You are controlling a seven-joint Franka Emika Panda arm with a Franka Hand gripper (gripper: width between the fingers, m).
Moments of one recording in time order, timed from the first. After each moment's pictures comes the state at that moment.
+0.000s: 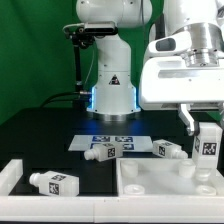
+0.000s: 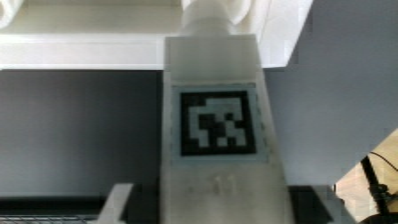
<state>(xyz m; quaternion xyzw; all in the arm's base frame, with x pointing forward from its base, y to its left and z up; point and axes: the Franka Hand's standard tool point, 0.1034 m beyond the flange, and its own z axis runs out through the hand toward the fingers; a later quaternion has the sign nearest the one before) 0.641 0.109 0.118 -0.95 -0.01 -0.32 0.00</state>
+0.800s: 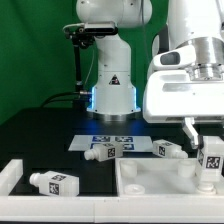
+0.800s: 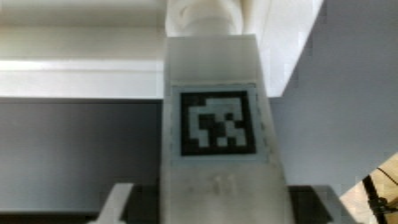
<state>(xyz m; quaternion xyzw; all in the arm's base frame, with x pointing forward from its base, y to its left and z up) 0.636 0.115 0.098 -0.95 -0.01 -0.31 0.00</state>
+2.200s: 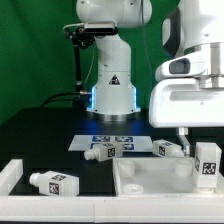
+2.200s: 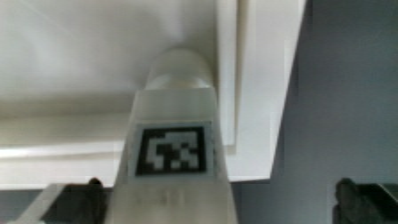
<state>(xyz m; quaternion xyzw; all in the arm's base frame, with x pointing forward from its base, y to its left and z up) 0.632 0.125 0.084 -0.99 0.01 -0.13 0.01</state>
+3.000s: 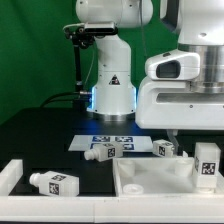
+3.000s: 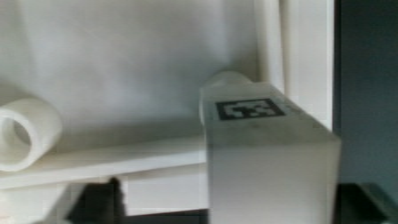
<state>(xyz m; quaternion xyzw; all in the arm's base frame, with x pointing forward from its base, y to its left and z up) 0.645 0.098 0.089 -1.00 0.06 0.03 0.01</state>
